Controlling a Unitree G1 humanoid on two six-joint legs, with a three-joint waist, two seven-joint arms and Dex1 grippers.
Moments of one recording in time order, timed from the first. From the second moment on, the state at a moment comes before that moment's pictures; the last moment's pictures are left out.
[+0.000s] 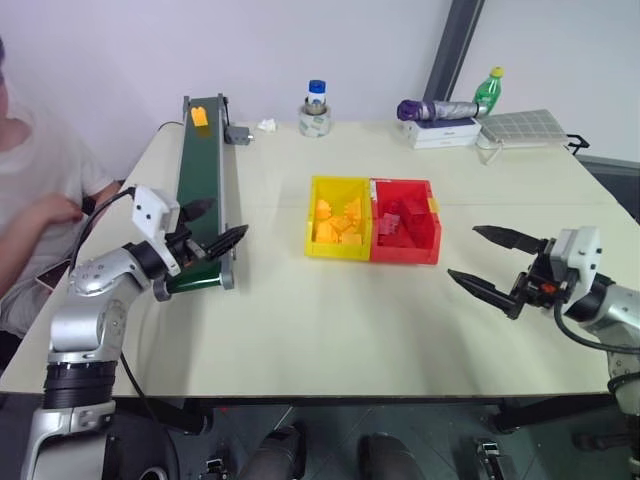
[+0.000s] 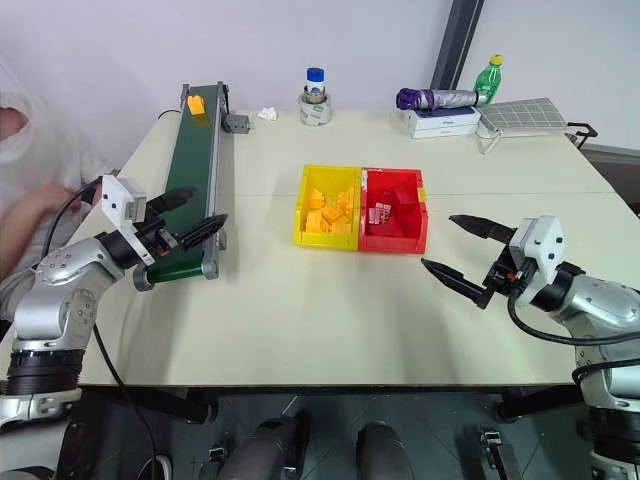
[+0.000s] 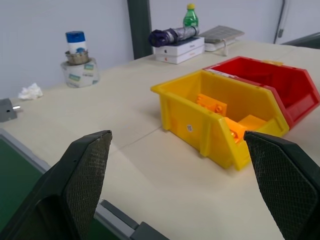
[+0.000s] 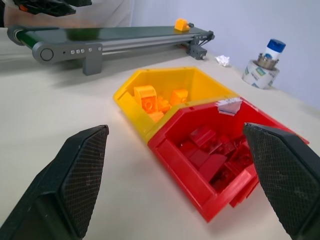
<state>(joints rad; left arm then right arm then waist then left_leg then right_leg) -0.41 0.60 0.23 0.02 -0.46 0.28 -0.81 -0.14 -0.77 -0.34 -0.11 0.56 0.10 1.06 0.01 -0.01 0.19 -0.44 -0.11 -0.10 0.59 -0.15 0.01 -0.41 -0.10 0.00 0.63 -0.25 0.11</state>
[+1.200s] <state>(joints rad) -0.13 0.18 0.24 -0.35 -0.26 0.32 -0.06 -0.15 -0.73 -0.29 -0.10 0.56 0.10 1.07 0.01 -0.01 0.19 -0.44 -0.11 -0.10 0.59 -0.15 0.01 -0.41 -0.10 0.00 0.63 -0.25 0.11</state>
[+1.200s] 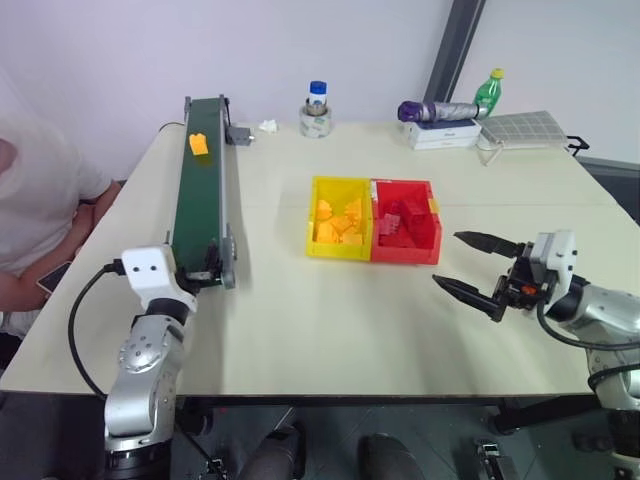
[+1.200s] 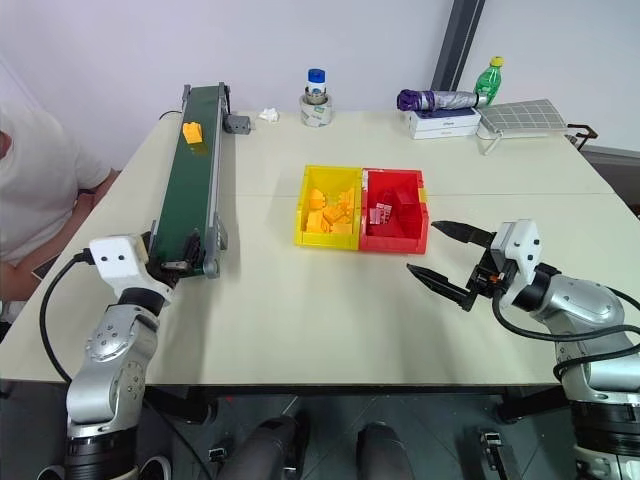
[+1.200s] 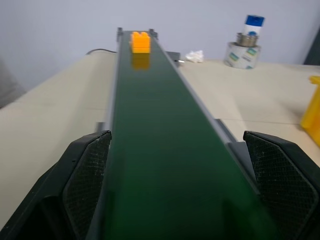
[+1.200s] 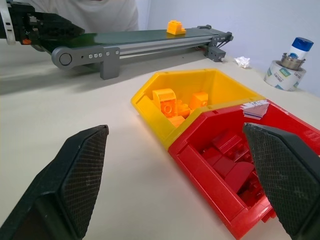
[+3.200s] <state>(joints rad) -0.76 0.27 0.28 0.31 -0.18 0.52 0.09 -0.13 -0.73 -0.30 -0.14 0.56 0.10 1.04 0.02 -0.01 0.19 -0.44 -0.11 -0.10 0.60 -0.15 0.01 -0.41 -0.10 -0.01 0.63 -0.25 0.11</state>
